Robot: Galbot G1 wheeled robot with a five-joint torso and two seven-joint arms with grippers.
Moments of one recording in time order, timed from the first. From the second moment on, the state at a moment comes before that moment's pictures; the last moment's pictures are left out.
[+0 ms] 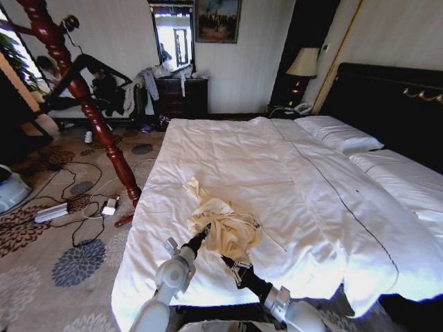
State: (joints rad) left arm 1.33 -1.40 -0.22 -1.95 -1.16 0.32 -0.35; right arm -1.54 0.76 0.01 2.03 0.28 0.28 -0.07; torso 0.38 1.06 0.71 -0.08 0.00
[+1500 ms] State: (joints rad) left arm 1.48 -1.32 -0.47 -2.09 -1.08 0.24 -0.32; right arm -1.09 0.68 0.01 1.94 0.84 -0.18 0.23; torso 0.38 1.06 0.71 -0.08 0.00
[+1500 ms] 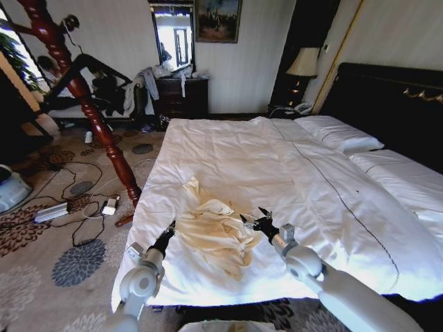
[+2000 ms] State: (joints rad) left arm 1.48 -1.31 -0.45 -2.10 -1.05 0.25 -0.33; right arm -0.96 0.65 -0.12 1.87 0.62 -0.18 0.01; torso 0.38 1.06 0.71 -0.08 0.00
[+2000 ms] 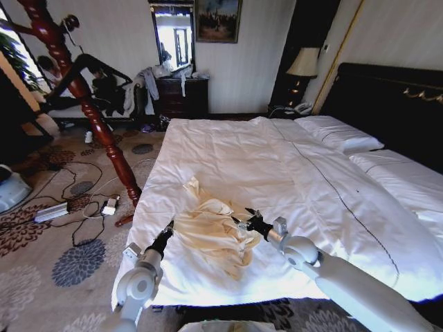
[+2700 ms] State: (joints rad) left arm 1.44 -1.29 -0.43 -2.07 -1.07 0.25 -0.34; right arm -0.93 0.67 -0.19 1.83 0.62 -0.18 -0.02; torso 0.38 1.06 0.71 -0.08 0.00
